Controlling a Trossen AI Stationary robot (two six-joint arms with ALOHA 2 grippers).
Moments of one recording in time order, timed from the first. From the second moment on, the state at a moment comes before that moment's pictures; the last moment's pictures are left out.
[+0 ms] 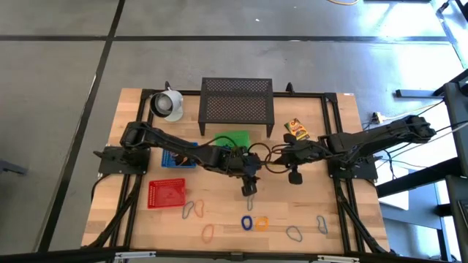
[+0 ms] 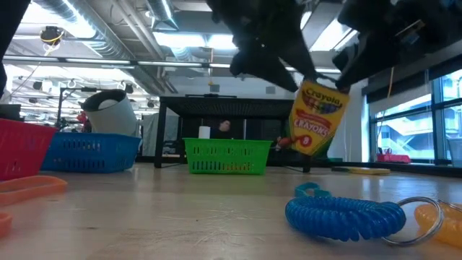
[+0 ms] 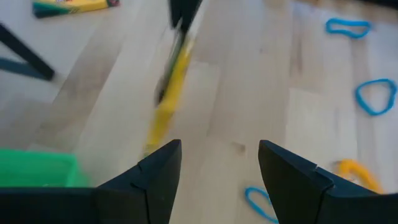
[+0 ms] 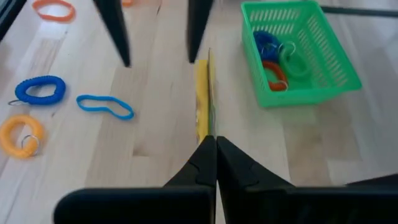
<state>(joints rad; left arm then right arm) -0.18 1.96 1.55 -0.41 -0.23 -0.38 0.21 1.07 0.65 -0.34 0.11 0.07</state>
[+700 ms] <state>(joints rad) -0.13 2.01 1.55 -0.35 -0.28 -0.33 0.21 1.07 0.66 -0.33 0.12 0.04</state>
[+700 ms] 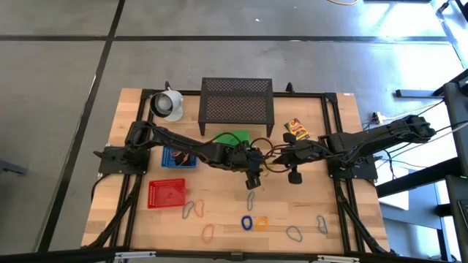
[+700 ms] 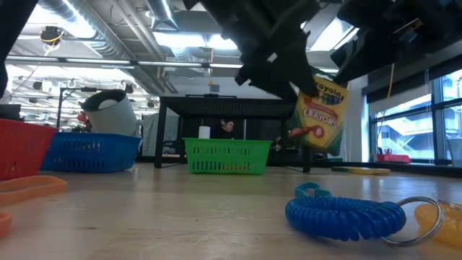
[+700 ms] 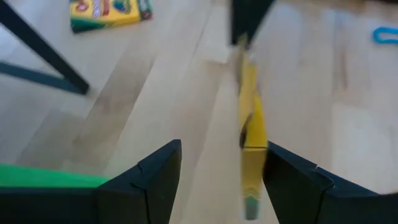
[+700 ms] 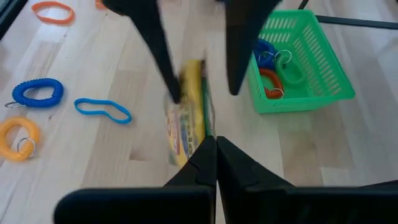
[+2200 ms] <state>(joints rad) -0.25 1.63 1.55 -1.33 -0.06 -0.69 0.16 1.06 0.85 -0.82 0.16 0.41</state>
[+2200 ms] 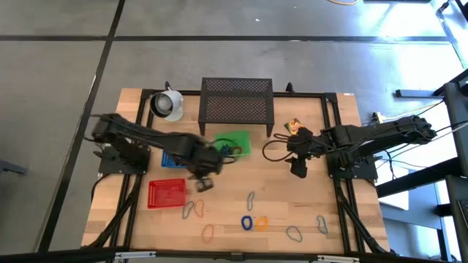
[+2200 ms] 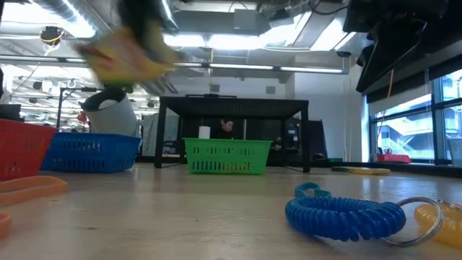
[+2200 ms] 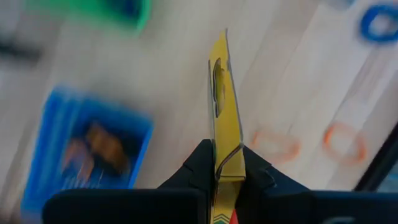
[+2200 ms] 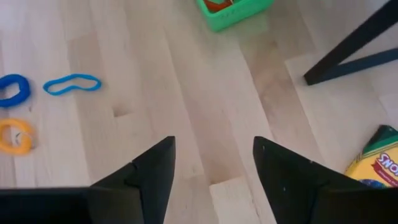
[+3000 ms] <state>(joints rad) -0.59 1.47 1.04 -1.12 0.09 -1.09 0.16 1.06 0.85 -0.81 0.23 0.52</state>
